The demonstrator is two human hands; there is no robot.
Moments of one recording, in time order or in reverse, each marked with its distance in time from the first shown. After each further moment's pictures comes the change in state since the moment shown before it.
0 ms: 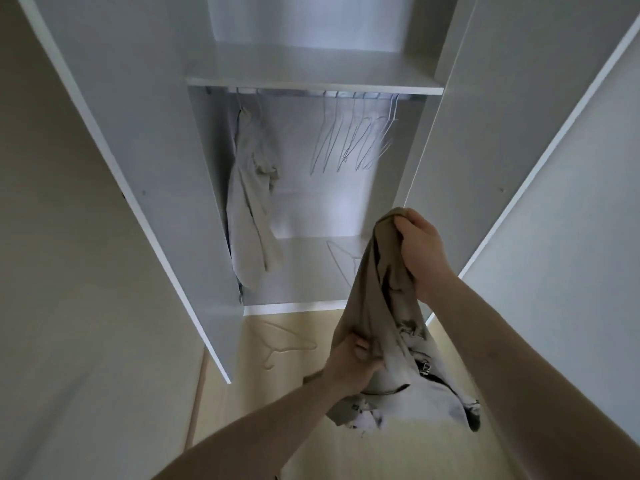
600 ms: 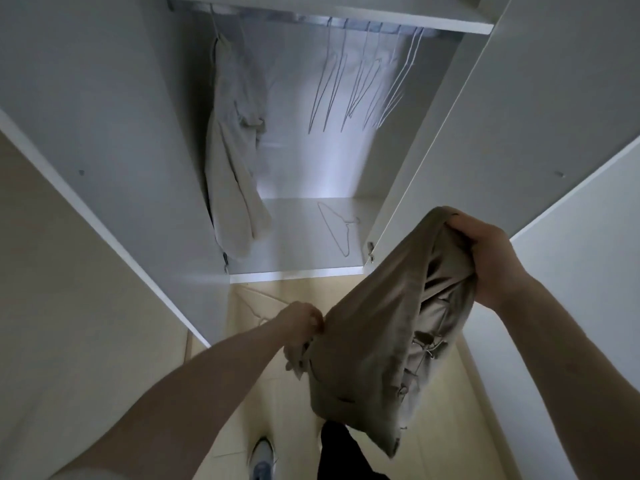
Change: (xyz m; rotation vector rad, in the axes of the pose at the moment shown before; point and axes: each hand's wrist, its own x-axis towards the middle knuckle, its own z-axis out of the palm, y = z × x) left_hand 0.151 -0.074 -0.120 0.521 -0.264 0.082; right_hand 0.069 0.021 -0.012 0.125 -0.153 0.275
